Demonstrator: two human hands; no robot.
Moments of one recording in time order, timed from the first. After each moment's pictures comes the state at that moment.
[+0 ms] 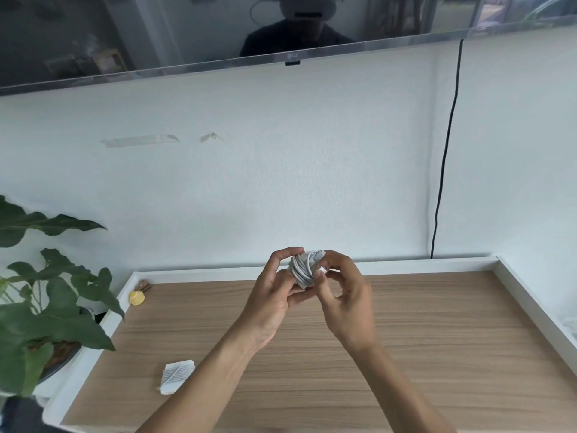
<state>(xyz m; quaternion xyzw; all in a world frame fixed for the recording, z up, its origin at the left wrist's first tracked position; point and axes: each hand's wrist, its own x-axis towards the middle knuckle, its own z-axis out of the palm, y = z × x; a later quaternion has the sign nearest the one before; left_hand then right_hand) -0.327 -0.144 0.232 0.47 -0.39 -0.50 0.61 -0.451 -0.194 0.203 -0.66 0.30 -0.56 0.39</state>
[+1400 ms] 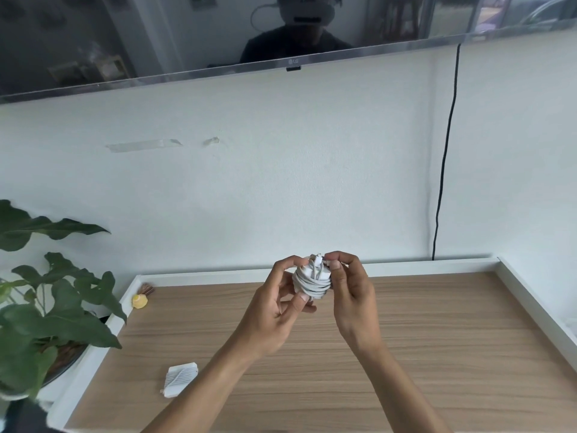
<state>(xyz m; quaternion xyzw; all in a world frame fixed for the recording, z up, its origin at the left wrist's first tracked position) -0.317 -0.127 0.220 0.50 -0.60 -0.33 0.53 -0.453 -0.183 0.220 -0.58 0.33 -0.54 0.51</state>
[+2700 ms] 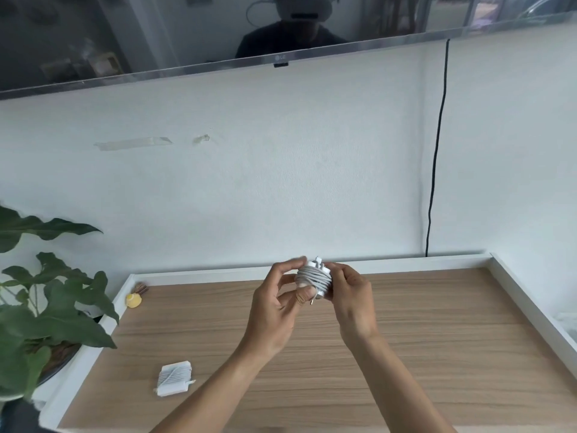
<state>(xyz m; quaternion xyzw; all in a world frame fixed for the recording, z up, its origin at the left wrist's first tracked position) -0.342 -0.140 0.205 0.54 -0.51 -0.29 0.60 -0.456 -0.202 0.210 -0.43 0.46 -0.48 0.61</state>
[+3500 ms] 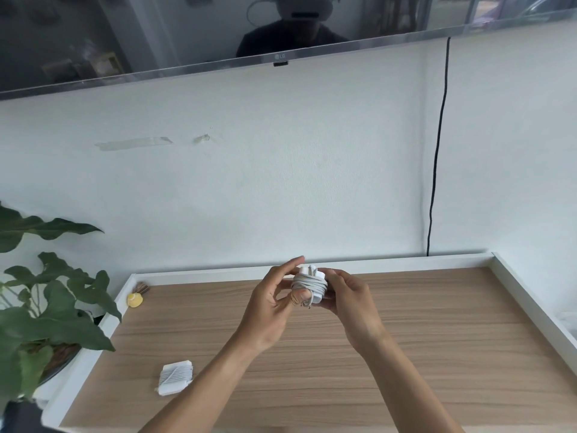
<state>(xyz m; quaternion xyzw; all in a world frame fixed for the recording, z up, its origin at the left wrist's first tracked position) -0.325 -0.145 0.198 0.55 -0.52 -0.36 0.55 -0.467 -0.205 0.197 -0.43 0.38 -0.42 0.70</state>
